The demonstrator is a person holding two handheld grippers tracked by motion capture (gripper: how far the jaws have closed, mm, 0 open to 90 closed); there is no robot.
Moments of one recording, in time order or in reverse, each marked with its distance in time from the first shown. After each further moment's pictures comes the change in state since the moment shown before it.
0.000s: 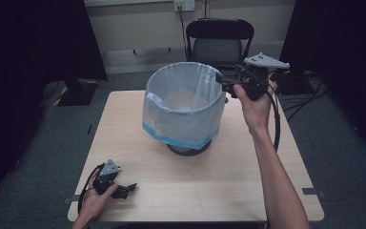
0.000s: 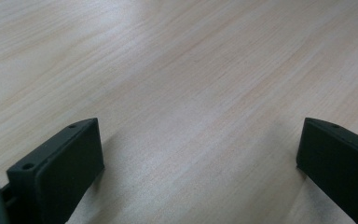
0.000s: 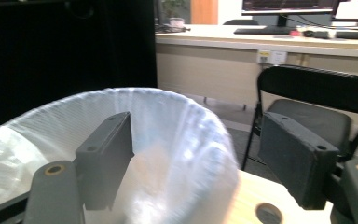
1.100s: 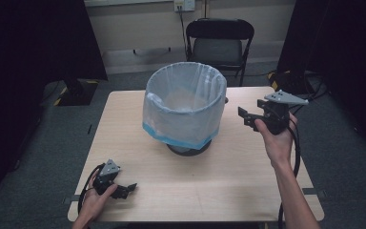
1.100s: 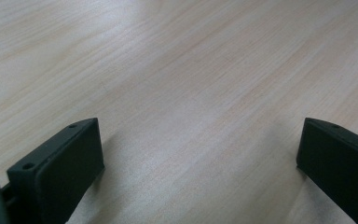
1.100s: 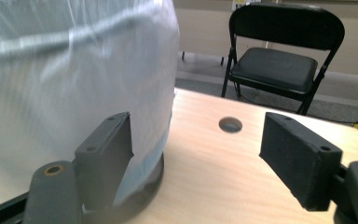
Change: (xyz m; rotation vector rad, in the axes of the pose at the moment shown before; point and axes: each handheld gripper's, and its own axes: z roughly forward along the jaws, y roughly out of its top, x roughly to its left) left arm 0.000 0.000 0.000 0.001 0.002 -0.001; right arm -0.025 -0.082 -0.055 0.165 -0.091 0.015
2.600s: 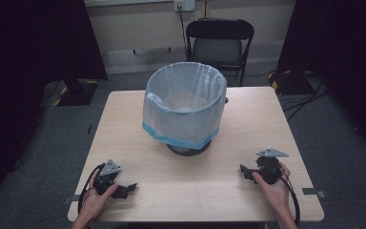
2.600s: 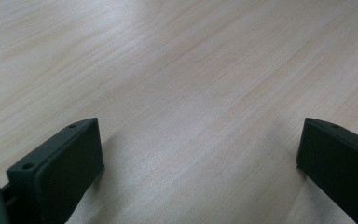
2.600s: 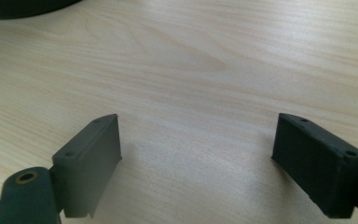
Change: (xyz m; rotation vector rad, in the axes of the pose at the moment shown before) left arm 0.001 0.000 0.000 0.005 0.003 0.008; right arm -0.010 -0.185 0.020 0.360 -0.050 0.015
